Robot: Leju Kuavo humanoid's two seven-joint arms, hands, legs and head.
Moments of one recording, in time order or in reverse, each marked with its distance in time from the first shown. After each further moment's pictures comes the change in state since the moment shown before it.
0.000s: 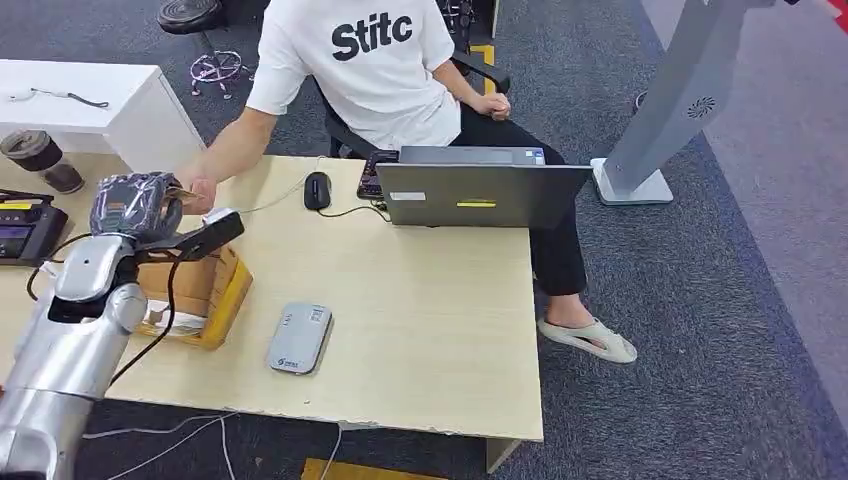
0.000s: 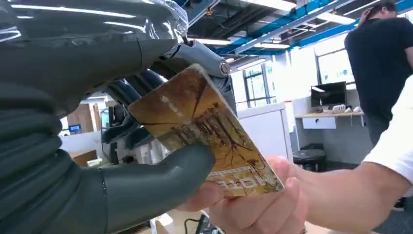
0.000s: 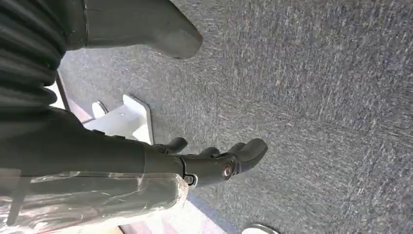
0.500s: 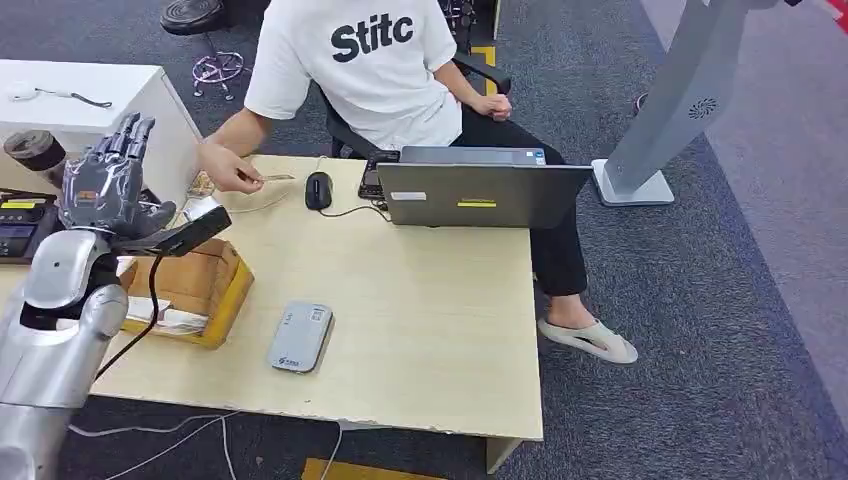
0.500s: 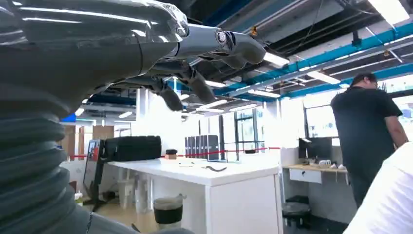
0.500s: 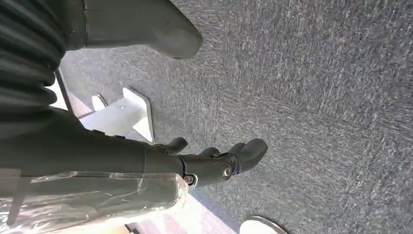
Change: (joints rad) left arm 0.068 0.052 0.021 -0.190 0.013 0.069 -0.020; right arm 0.004 -0.001 0.005 0.000 0.009 -0.013 0.009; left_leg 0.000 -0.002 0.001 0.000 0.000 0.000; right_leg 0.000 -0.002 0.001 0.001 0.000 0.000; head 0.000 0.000
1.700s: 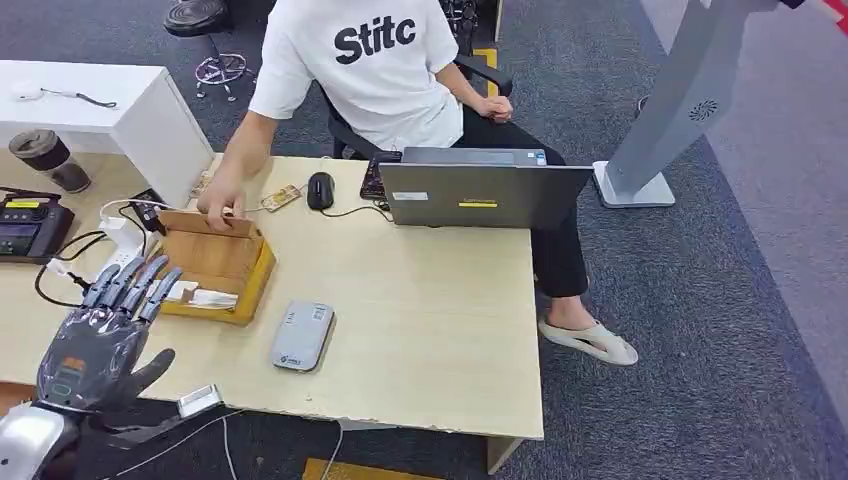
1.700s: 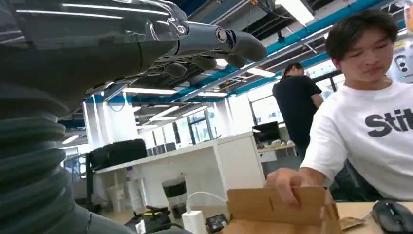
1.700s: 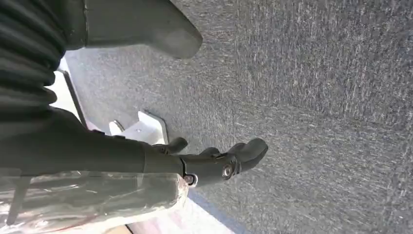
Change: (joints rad) left arm 0.765 0.130 0.115 -0.653 -0.064 -0.016 -0.005; right arm 0.009 0.008 -0.076 0.000 -0.067 -0.019 -0.002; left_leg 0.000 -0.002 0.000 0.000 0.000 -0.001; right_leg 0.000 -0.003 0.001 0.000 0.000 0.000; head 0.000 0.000
